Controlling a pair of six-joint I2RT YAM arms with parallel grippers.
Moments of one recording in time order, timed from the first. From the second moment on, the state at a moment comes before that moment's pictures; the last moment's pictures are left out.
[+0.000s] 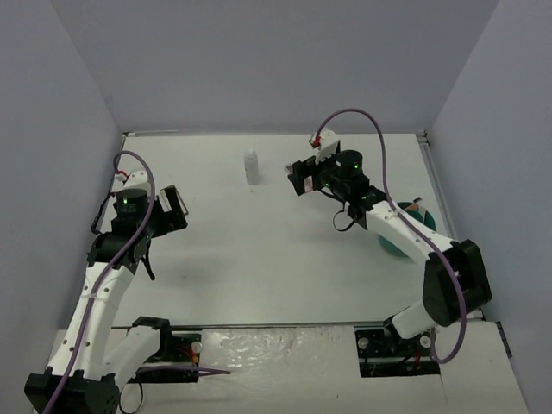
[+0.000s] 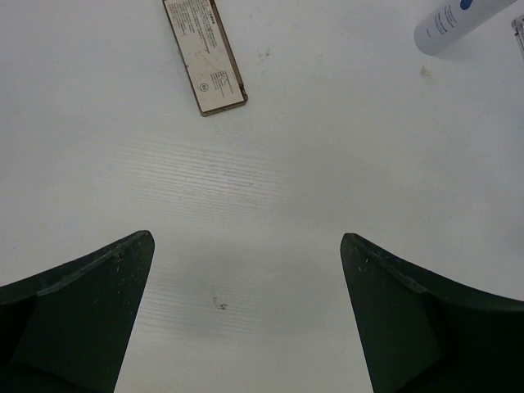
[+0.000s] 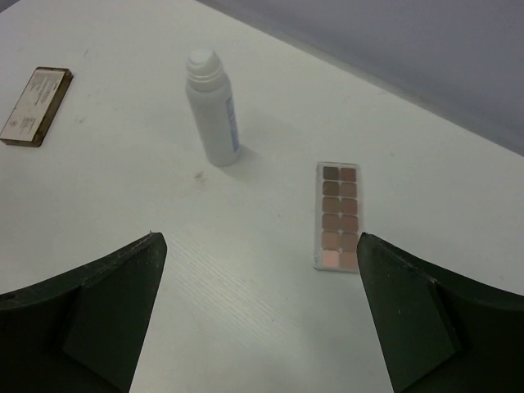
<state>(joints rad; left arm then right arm) -0.11 0.89 0.92 -0.67 -0.10 -0.31 0.43 1.45 1.00 0.21 -0.16 -0.04</state>
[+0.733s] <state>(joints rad) -0.10 0.96 0.90 -0.64 -0.12 -0.30 0.51 2.23 1.52 0.51 -0.37 0.01</state>
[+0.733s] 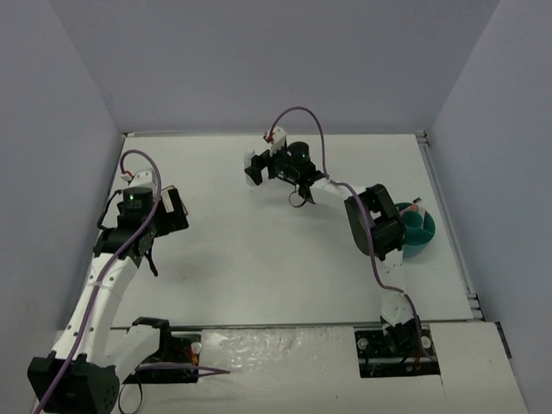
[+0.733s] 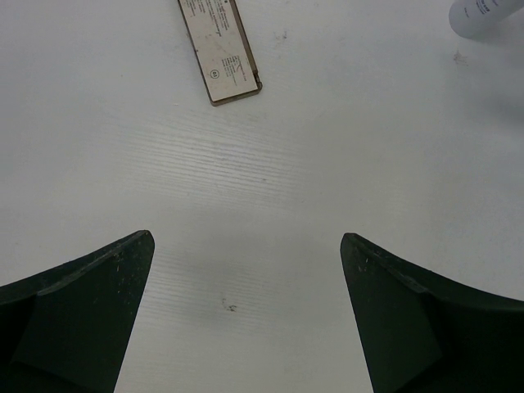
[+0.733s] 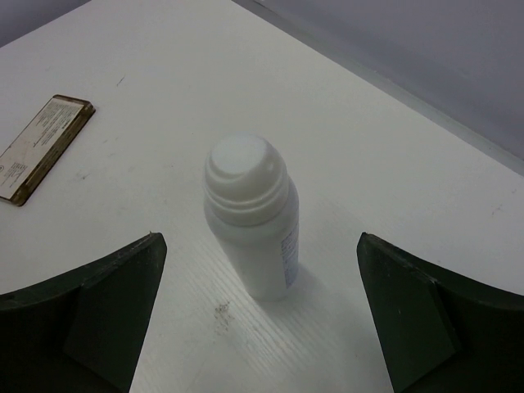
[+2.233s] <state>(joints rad) -0.10 0.95 0.90 -0.64 -0.15 -0.30 0.45 1.51 1.06 0.44 -0.26 -0.03</state>
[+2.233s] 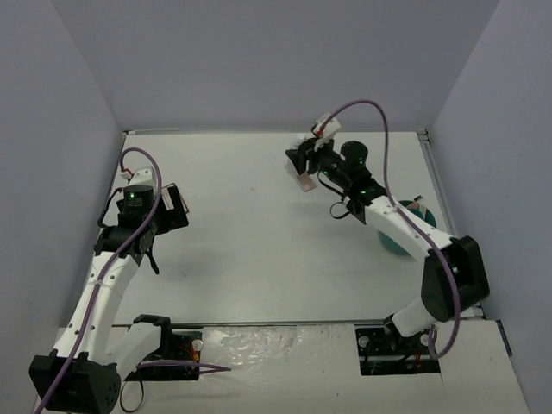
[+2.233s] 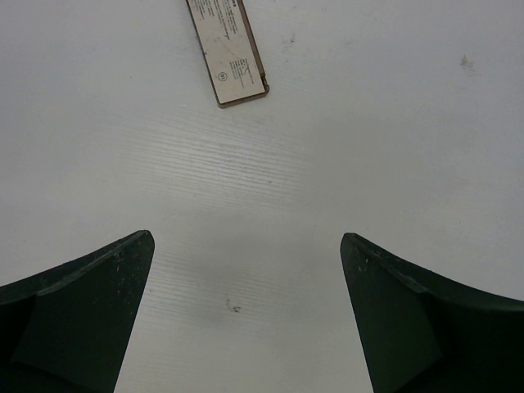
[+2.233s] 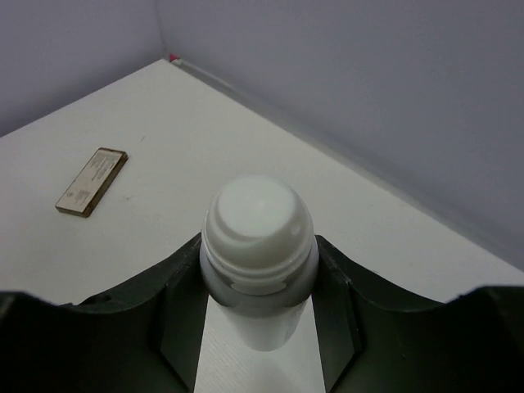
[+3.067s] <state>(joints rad) -0.10 0.95 0.90 -0.64 -0.15 -0.30 -0.11 0.90 0.75 0.02 0.16 0.15</state>
